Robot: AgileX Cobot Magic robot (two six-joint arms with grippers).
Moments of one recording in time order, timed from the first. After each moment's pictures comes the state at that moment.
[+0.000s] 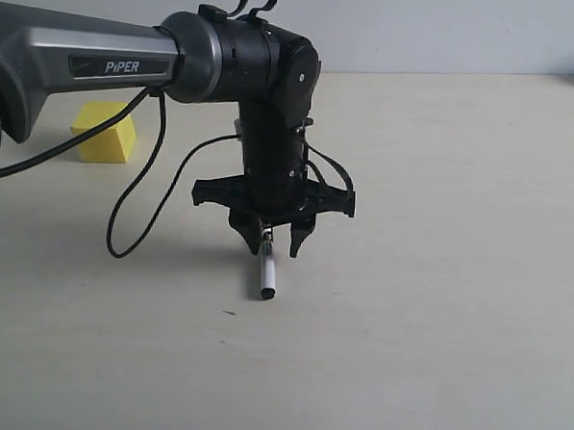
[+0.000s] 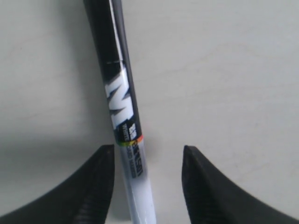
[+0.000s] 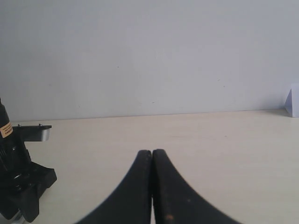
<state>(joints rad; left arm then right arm) -0.74 2.32 -1.80 -0.07 1.14 -0.60 0.05 0.01 0.00 0.06 0.14 0.04</state>
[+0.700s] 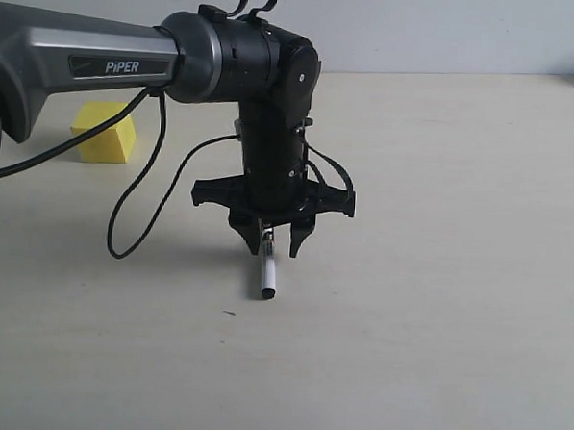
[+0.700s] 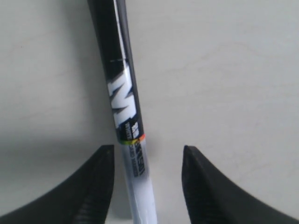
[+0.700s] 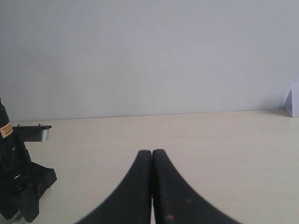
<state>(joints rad) -0.74 2.32 -1.80 -0.07 1.14 -0.60 0.05 0.01 0.00 0.06 0.14 0.04</state>
